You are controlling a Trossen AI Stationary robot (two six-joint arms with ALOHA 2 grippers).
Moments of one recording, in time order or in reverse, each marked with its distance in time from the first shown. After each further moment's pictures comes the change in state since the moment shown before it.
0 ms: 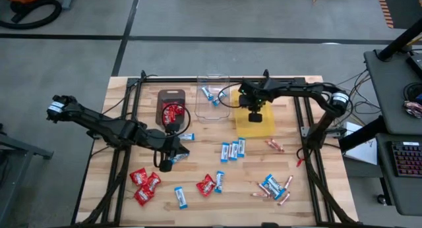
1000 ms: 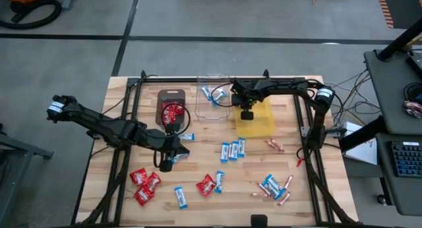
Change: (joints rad) left arm 0.000 0.000 0.000 0.005 -0.001 -0.007; right arm -0.003 0.172 0.092 0.111 0.047 -0.023
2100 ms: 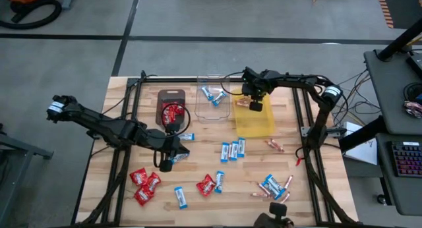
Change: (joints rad) left arm 0.000 0.000 0.000 -0.001 0.000 0.000; right arm -0.170 -0.064 -0.020 -0.092 0.086 -0.007
